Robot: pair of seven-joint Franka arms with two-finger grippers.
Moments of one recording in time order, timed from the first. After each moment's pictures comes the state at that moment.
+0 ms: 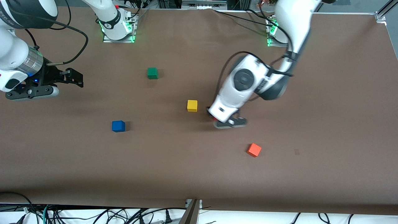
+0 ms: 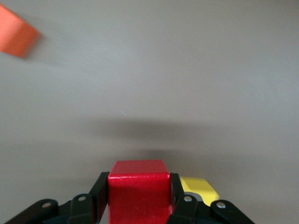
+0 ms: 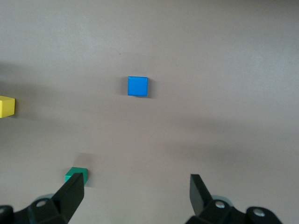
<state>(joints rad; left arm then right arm) -0.50 0.64 -0.18 -1.44 -0.02 2.15 -0.74 0.15 0.11 -0.03 -1.59 0.00 1.63 -0.03</state>
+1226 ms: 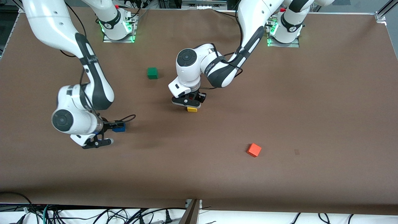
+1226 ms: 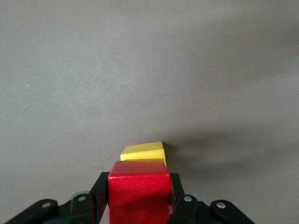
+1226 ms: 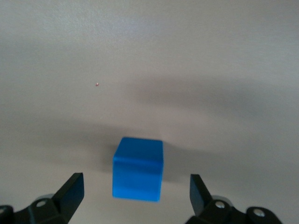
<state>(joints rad) -0.72 0.79 -0.17 -1.33 0.19 2.17 -0.77 0.17 0.67 -0.02 -1.57 0.04 2.08 -0.05</state>
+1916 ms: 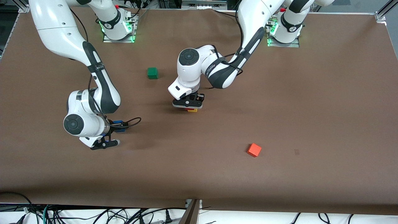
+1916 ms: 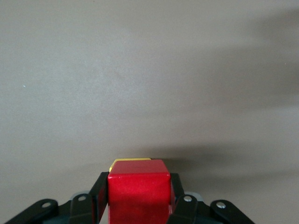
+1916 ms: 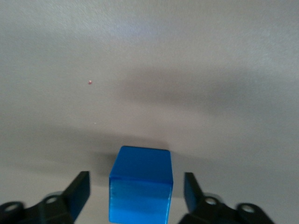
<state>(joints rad) -0.71 0.80 -0.17 -1.34 0.19 2.25 -0.90 0.17 0.72 -0.02 -1.58 0.04 2.10 -0.05</state>
